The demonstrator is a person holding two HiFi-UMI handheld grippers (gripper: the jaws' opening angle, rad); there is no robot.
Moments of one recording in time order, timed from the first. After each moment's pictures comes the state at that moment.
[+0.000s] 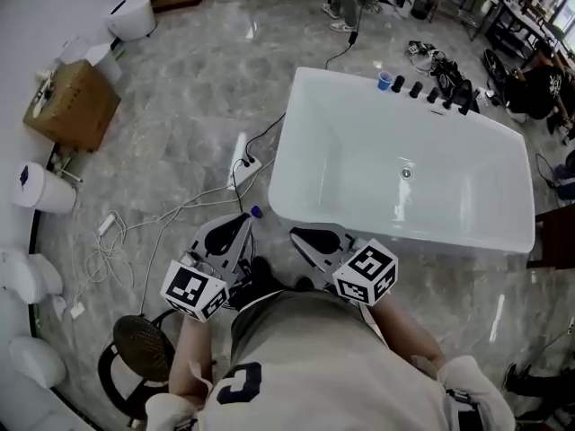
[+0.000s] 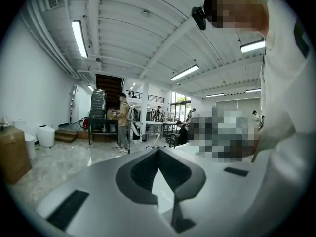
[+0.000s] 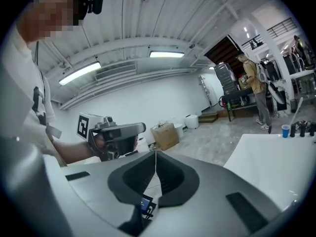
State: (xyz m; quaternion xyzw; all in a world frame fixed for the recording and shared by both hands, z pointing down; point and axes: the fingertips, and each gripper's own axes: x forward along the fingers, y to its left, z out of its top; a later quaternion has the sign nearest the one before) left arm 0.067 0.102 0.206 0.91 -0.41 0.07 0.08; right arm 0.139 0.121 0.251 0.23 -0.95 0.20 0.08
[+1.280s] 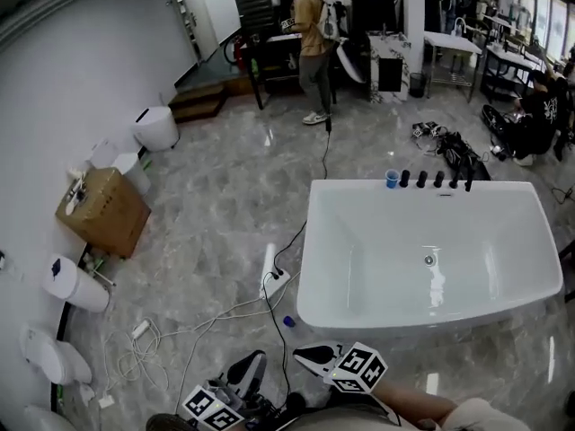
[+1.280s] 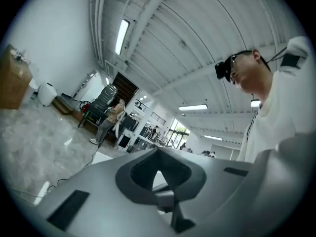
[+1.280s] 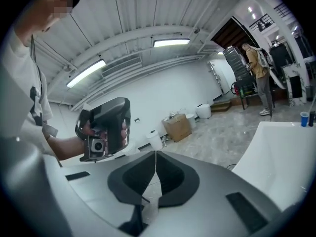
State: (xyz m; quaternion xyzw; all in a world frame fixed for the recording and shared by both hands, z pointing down) left arm 0.036 0.145 0.175 0.89 -0.38 -0.13 0.23; right arm 0.083 0.142 0.276 0.14 -0.96 0.24 0.10
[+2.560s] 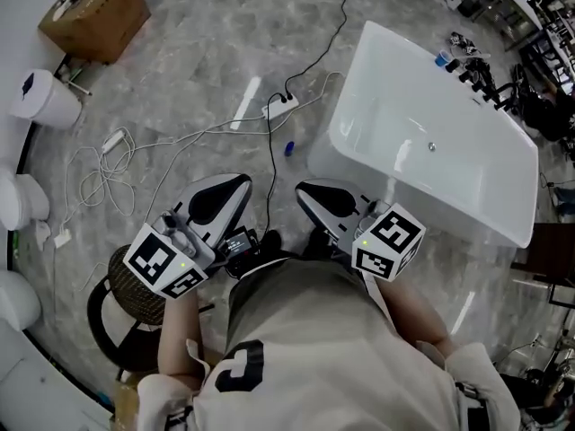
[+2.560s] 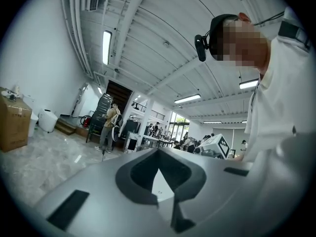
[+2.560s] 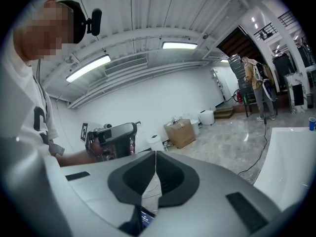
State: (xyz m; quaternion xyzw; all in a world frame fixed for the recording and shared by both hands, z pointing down) left arm -0.160 0.238 0.158 0.91 -0.39 -0.06 0.14; right arm -0.088 0.228 0.215 0.16 -0.96 0.20 0.08
